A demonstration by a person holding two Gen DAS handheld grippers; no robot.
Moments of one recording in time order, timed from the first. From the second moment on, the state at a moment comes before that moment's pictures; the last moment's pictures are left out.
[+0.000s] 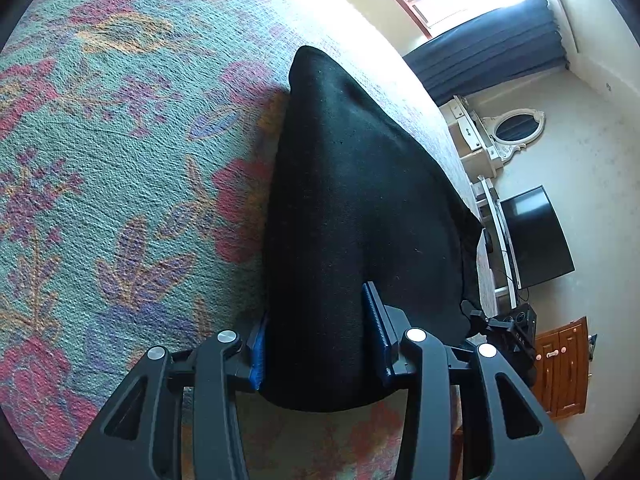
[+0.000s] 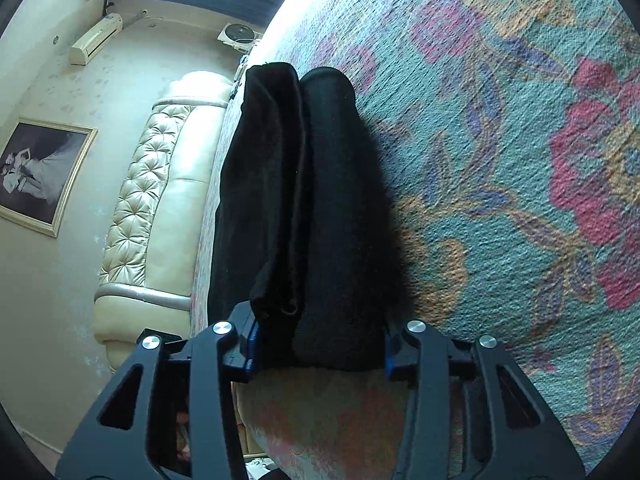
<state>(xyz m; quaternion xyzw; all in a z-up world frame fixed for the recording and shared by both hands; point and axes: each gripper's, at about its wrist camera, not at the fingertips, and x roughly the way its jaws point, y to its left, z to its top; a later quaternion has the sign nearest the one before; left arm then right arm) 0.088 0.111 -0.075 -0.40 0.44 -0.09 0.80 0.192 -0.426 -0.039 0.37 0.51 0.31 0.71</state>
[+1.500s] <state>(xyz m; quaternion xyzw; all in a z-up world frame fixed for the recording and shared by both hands) 0.069 0.070 -0.054 -0.28 0.47 -0.11 0.83 0.134 -0.475 -0.032 0.41 0.51 0.26 0.71</state>
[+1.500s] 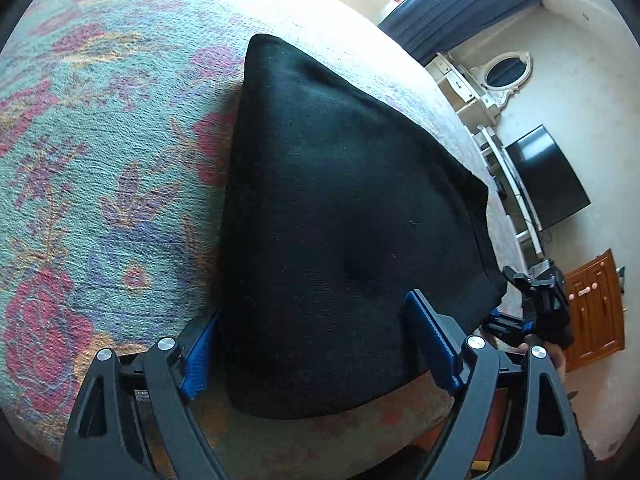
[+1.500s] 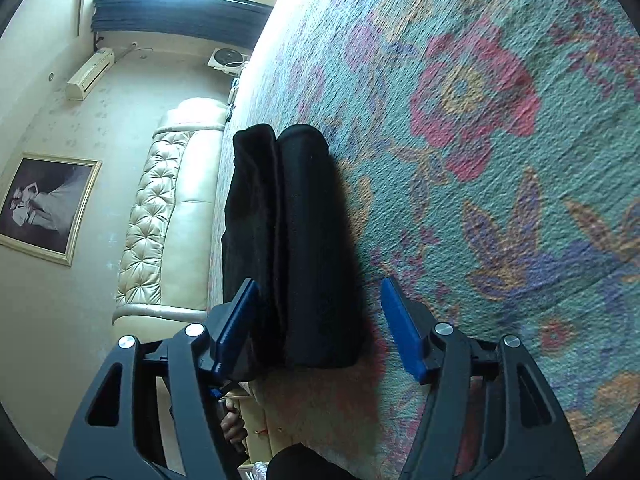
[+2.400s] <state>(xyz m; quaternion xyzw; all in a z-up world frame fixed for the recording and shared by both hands) -0.028 0.017 0.013 -0.10 0.42 0.08 0.90 0.017 -0.382 0.029 0.00 0.47 0.18 0.86</state>
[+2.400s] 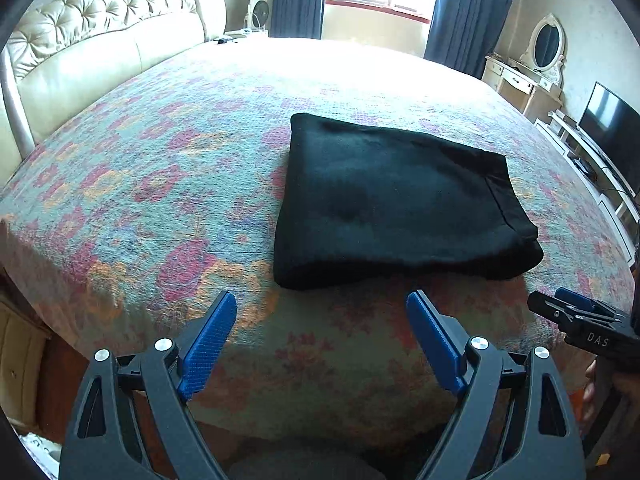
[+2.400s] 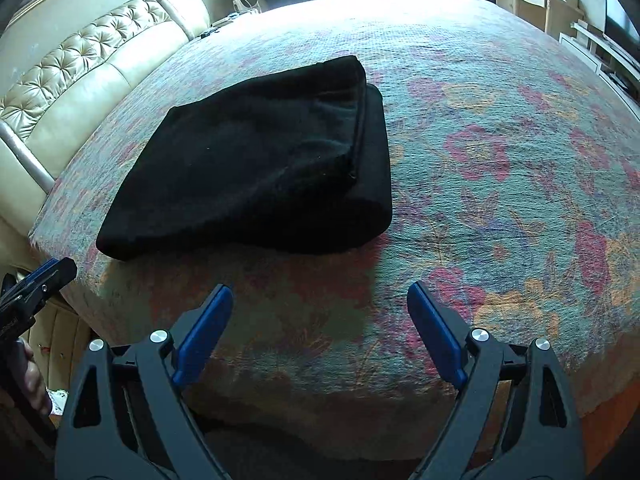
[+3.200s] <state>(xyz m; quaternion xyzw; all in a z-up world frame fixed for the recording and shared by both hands) -0.033 0.011 -0.008 -0.10 0.45 0.12 0.88 0.003 -0.366 0.034 -0.02 0.43 0.18 0.89</state>
